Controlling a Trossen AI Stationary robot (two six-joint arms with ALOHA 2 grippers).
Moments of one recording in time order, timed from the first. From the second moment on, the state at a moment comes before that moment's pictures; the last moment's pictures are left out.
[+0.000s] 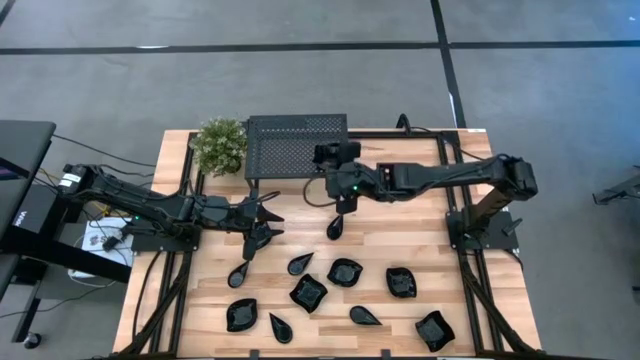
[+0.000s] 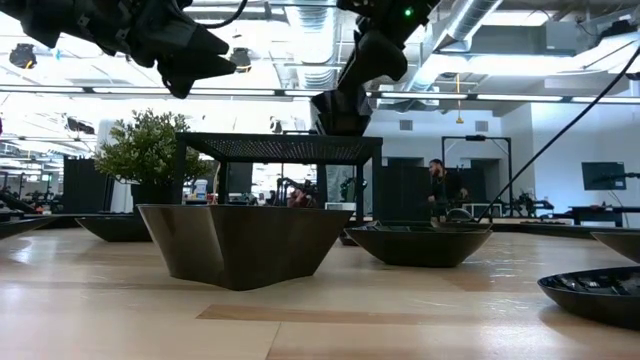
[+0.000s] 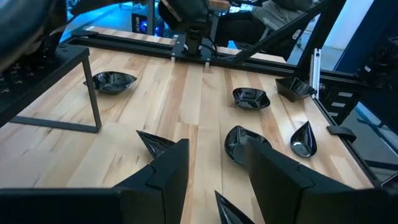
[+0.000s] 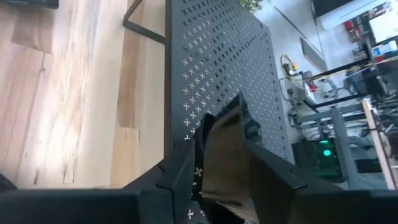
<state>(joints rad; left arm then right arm) -0.22 0.96 0.42 0.27 -0.19 -0.16 -0.02 1.57 1.31 -0.43 0.57 -0.51</state>
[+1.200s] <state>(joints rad) -0.33 1.06 0.42 0.57 0.08 -0.02 0.40 1.54 1.50 -0.80 0.57 -0.01</state>
